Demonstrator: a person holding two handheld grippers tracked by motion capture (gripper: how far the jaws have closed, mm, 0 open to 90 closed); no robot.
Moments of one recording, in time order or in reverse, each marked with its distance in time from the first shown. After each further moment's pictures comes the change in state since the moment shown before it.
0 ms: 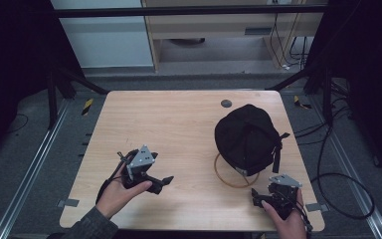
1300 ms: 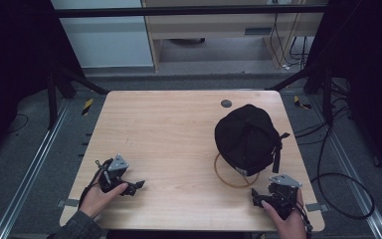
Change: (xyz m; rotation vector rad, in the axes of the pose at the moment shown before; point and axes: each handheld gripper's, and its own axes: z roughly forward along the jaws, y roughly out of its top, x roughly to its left) left arm 0.064 -0.106 0.000 0.160 0.120 -0.166; right arm 0.000 0.000 0.000 0.000 0.000 0.000
